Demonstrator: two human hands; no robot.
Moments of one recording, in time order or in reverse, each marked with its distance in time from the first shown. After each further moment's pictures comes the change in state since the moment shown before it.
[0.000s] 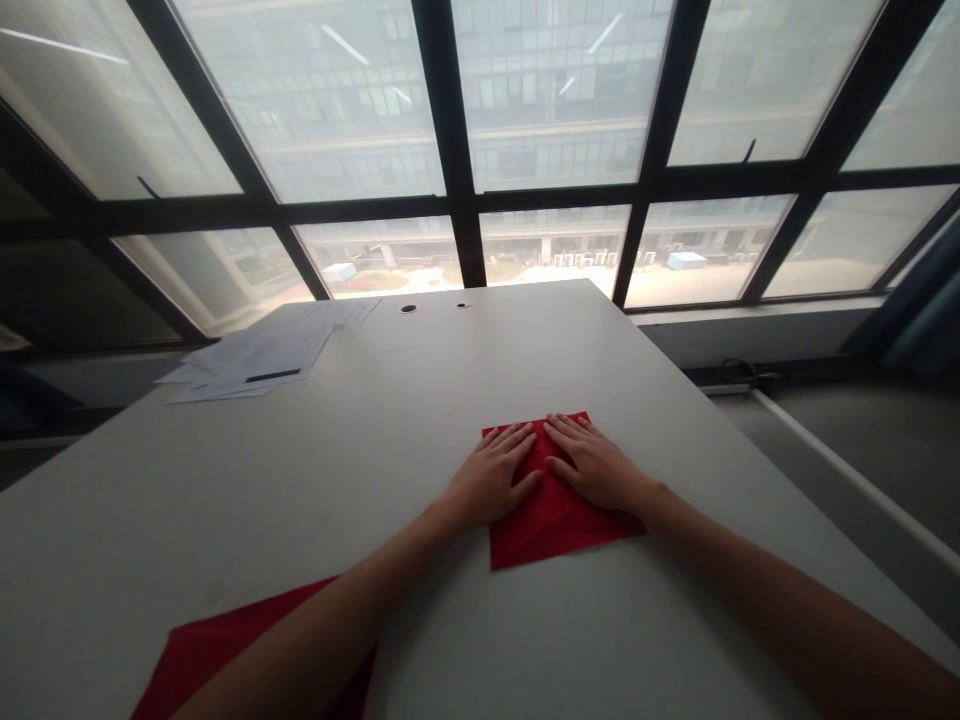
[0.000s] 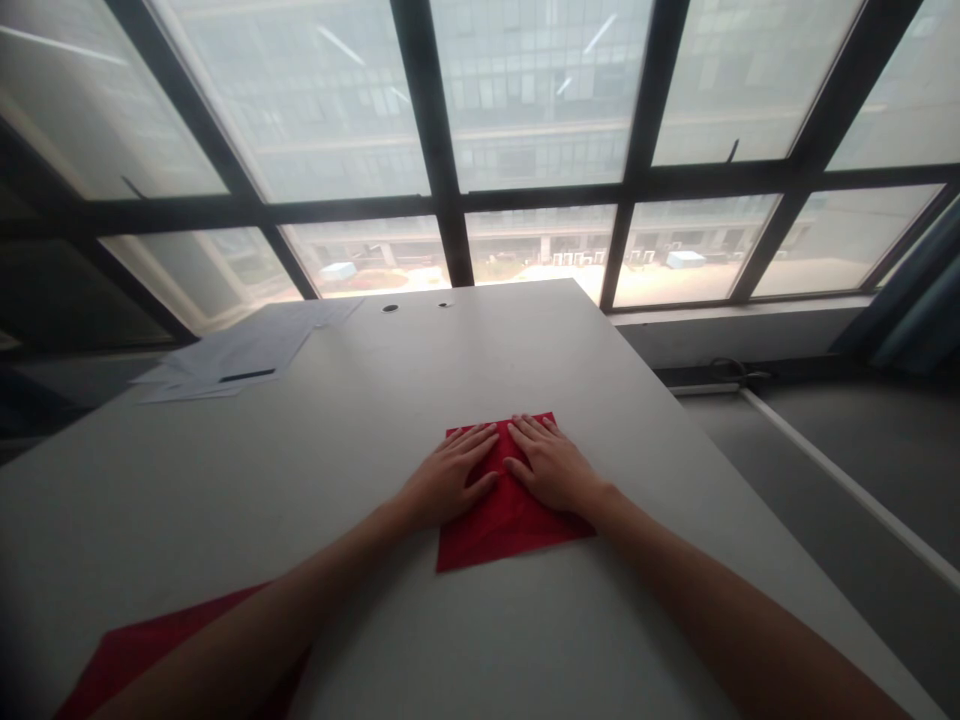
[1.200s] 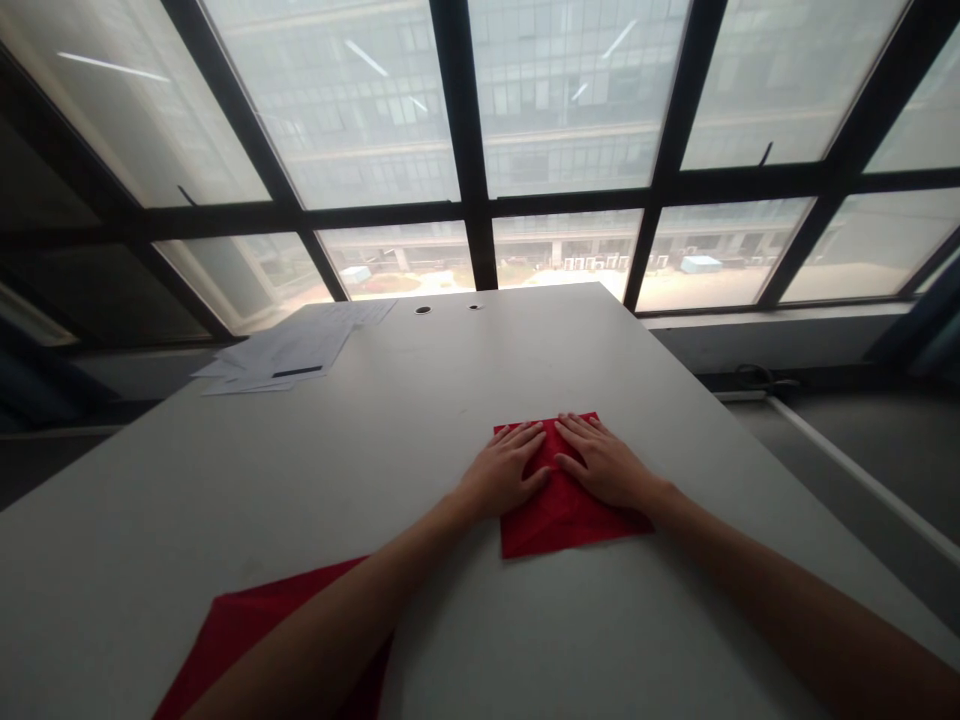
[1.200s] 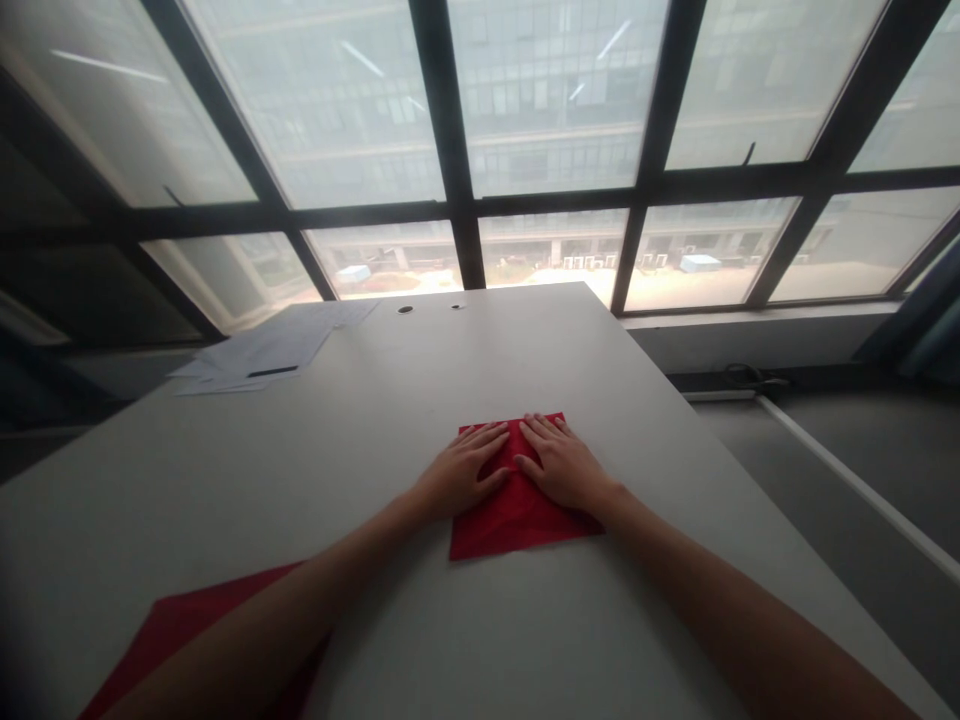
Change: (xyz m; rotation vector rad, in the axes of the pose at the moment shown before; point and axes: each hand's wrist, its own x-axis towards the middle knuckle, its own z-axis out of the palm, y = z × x) left_hand 0.001 0.001 0.000 -0.018 0.008 -0.015; right_hand 0.000 0.002 0.003 -0.026 0.013 0.010
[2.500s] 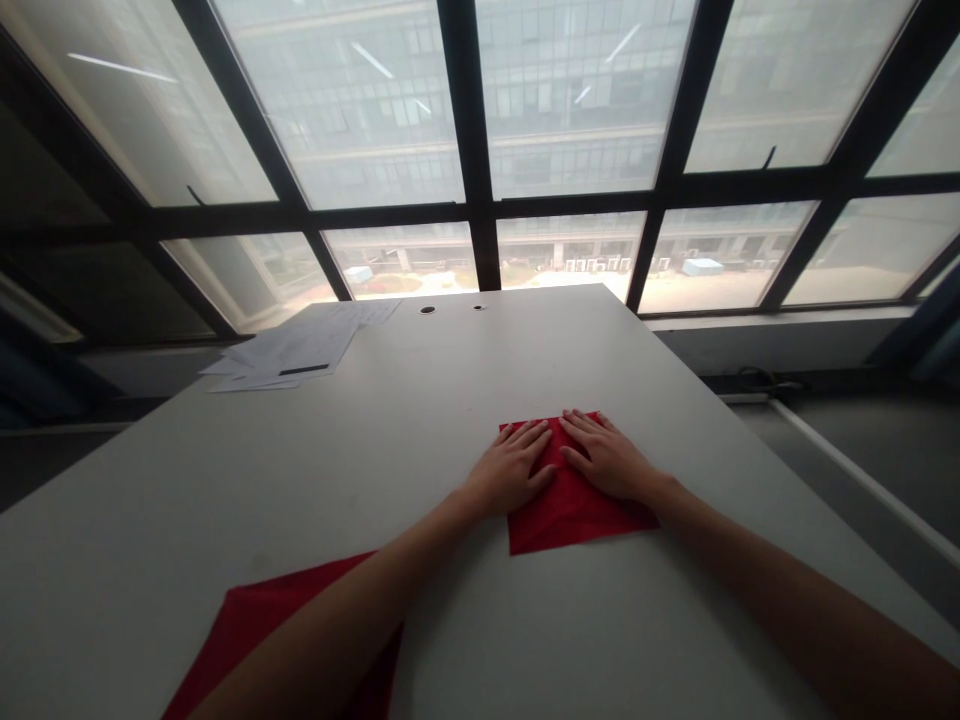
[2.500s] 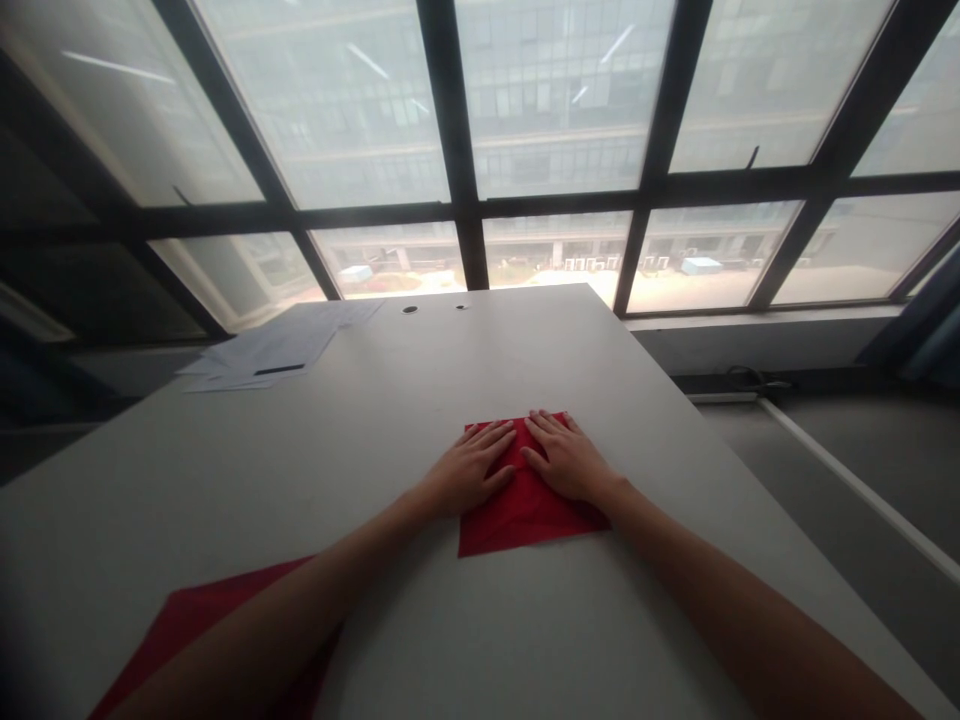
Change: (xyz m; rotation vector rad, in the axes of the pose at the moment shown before) left_hand 0.000 -0.001 0.000 0.039 -0.034 0.031; right_hand 0.006 0.005 0.001 0.004 -0.008 0.017
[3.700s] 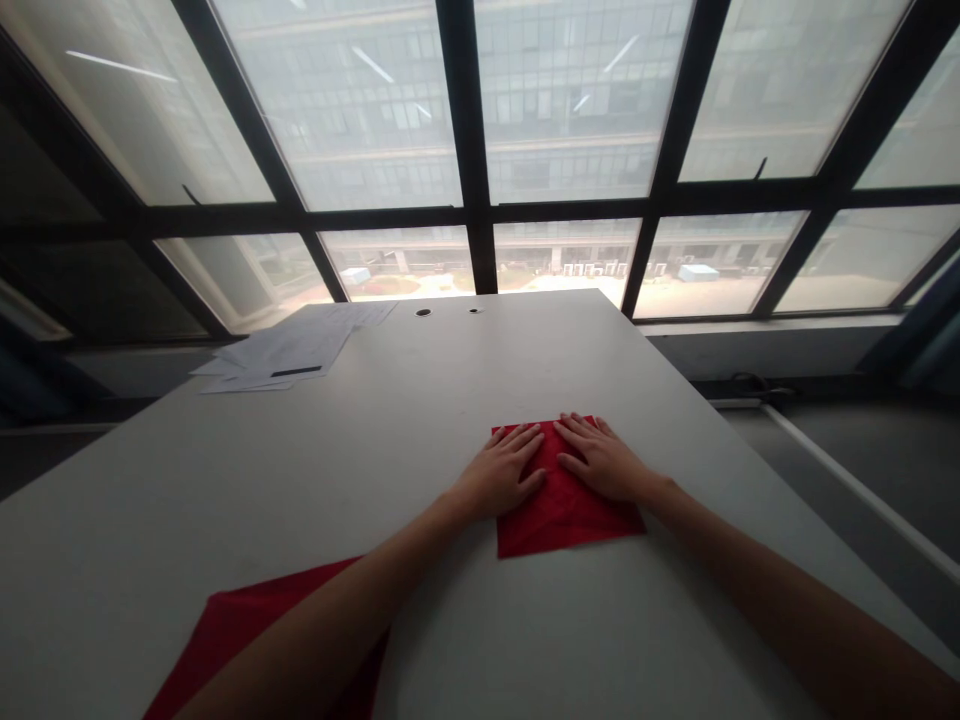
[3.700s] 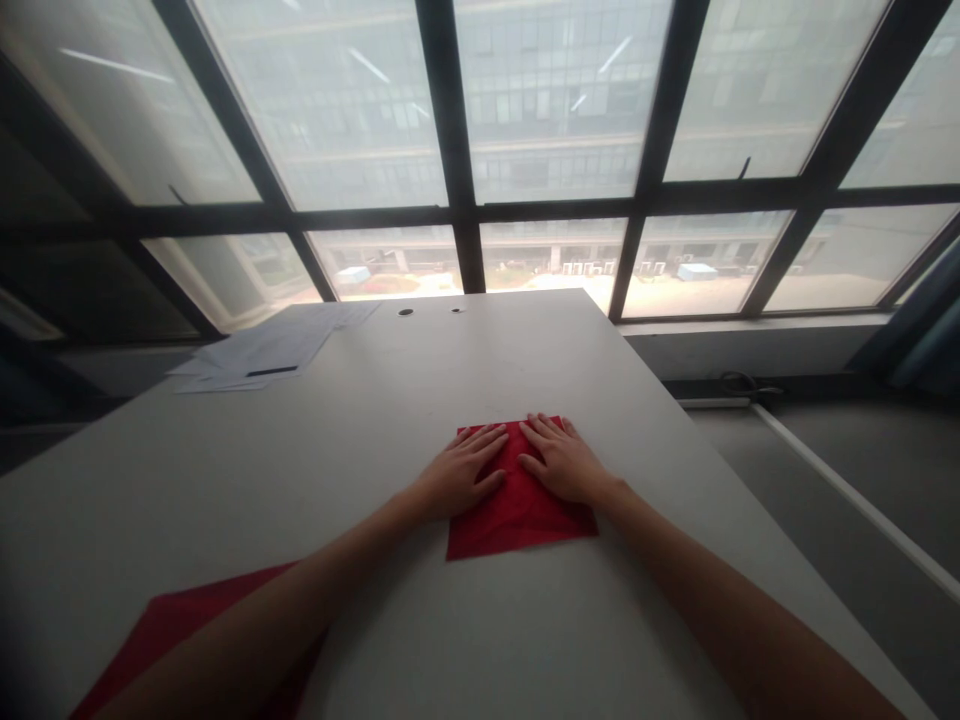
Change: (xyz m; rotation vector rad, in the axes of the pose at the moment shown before) left_hand 0.001 -0.002 0.000 -0.010 0.010 0.016; right_hand -0.003 0.010 -0.002 -0.015 -0.069 0.002
